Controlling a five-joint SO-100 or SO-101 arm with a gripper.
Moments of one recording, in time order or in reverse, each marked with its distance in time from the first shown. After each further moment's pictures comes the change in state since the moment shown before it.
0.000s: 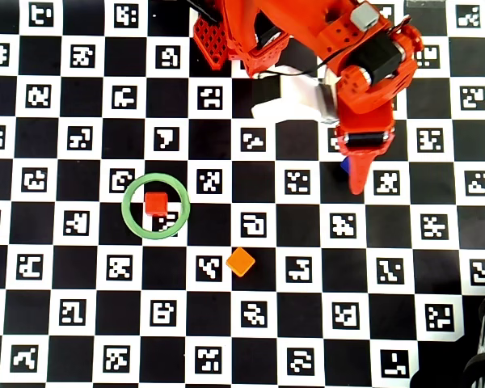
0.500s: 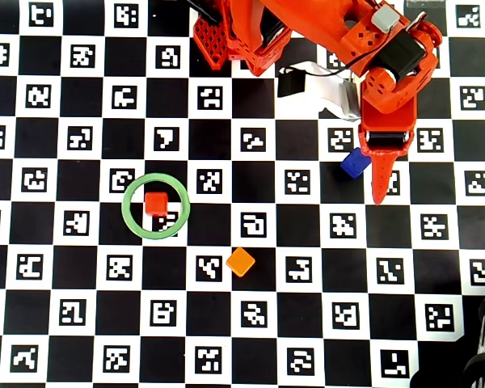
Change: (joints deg) arm -4.2 -4.7 1.4 -7.5 9.1
